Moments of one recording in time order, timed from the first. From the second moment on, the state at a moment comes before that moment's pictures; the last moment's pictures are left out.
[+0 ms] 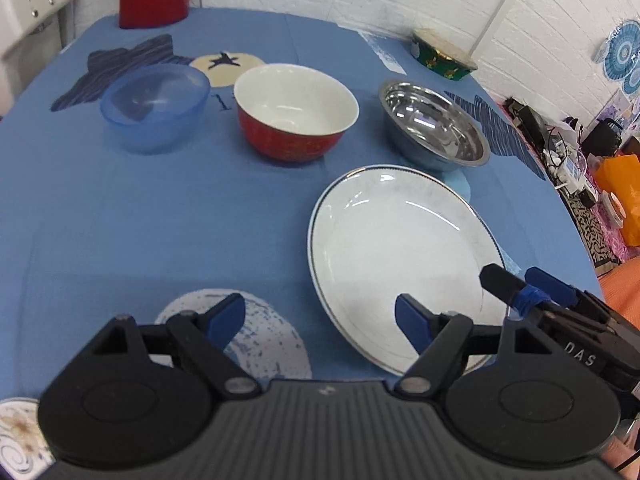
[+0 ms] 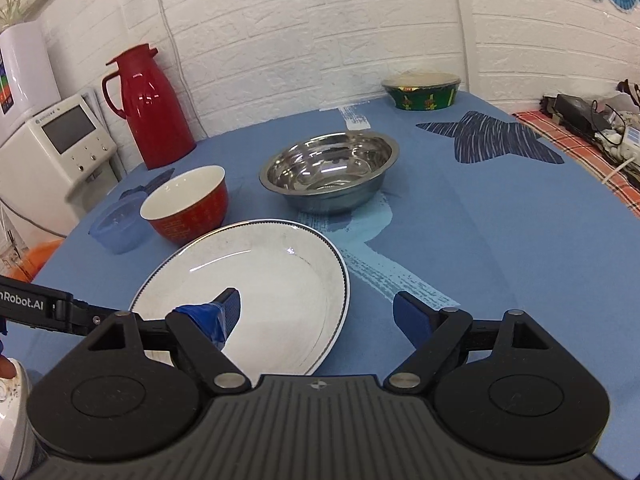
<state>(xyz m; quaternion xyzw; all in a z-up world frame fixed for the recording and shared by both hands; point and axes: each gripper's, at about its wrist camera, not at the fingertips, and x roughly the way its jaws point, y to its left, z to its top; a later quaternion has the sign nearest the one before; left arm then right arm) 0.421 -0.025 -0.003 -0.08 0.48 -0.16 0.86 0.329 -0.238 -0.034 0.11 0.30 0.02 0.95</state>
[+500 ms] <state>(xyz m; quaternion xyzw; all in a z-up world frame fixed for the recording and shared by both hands) 0.443 -0.052 -0.024 -0.02 0.48 -0.15 0.87 0.348 -0.212 -0.055 0.03 0.32 0.02 0.95</state>
